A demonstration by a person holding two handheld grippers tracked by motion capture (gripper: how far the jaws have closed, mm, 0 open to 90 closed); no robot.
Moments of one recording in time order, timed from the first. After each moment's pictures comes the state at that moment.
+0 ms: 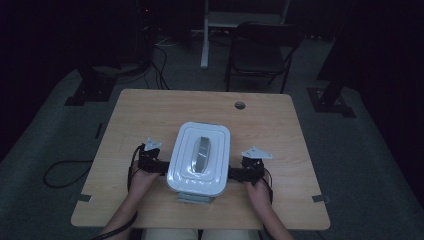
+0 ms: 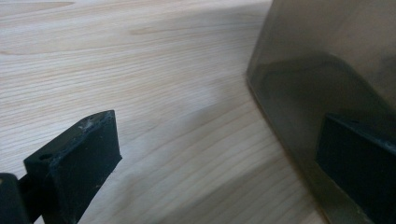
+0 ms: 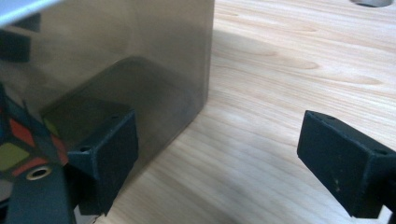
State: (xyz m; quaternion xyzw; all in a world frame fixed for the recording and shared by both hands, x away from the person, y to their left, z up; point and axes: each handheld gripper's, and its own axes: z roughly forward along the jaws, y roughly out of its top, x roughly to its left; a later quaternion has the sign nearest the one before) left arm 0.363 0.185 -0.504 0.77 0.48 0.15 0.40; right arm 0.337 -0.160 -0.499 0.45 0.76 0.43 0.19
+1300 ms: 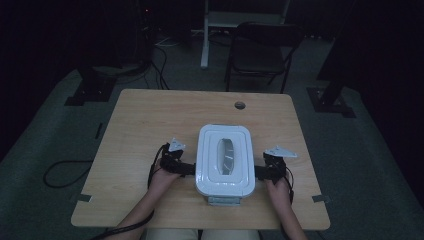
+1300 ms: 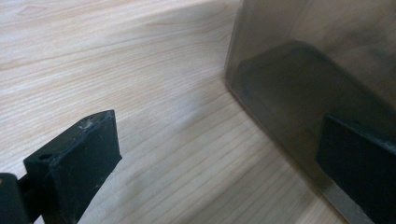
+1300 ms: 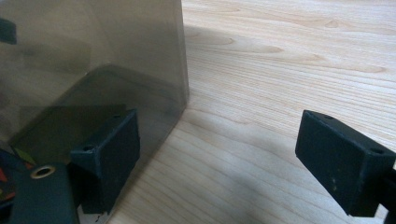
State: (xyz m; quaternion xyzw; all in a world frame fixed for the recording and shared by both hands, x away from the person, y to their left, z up) left arm 0.369 0.124 -0.506 0.80 0.41 0.13 0.41; right arm 0.342 -0.227 -0.502 0.49 0.74 0.42 0.19
